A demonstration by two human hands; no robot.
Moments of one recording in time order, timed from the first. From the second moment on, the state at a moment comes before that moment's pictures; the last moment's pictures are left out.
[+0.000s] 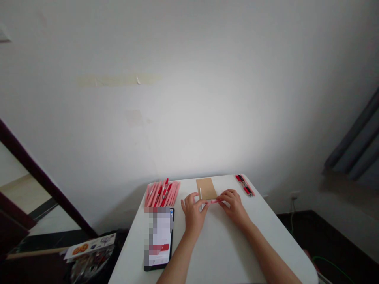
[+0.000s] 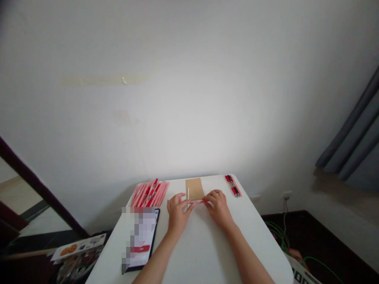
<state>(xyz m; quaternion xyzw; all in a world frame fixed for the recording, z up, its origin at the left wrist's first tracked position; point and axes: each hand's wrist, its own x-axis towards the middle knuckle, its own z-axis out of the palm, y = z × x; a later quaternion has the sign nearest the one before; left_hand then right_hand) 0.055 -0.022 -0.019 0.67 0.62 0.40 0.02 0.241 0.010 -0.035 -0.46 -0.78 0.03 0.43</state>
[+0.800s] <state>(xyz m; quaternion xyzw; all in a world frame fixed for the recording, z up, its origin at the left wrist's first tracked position) 0.053 -0.017 -0.025 0.68 0.61 0.39 0.06 0.237 0.012 -0.040 -0.44 -0.79 0.06 0.43</state>
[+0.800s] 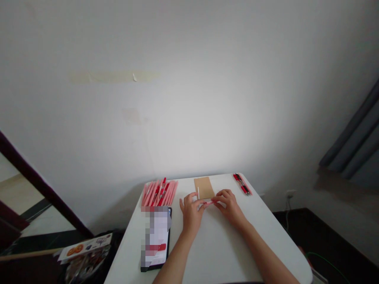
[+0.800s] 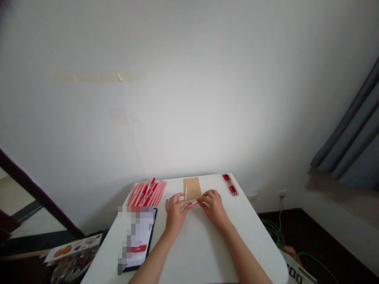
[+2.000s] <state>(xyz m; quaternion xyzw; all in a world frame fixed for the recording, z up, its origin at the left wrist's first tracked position) 0.048 -0.015 -0.022 0.64 0.65 0.41 0.05 0.247 0.020 -0.040 -0.50 -0.65 0.21 0.53</state>
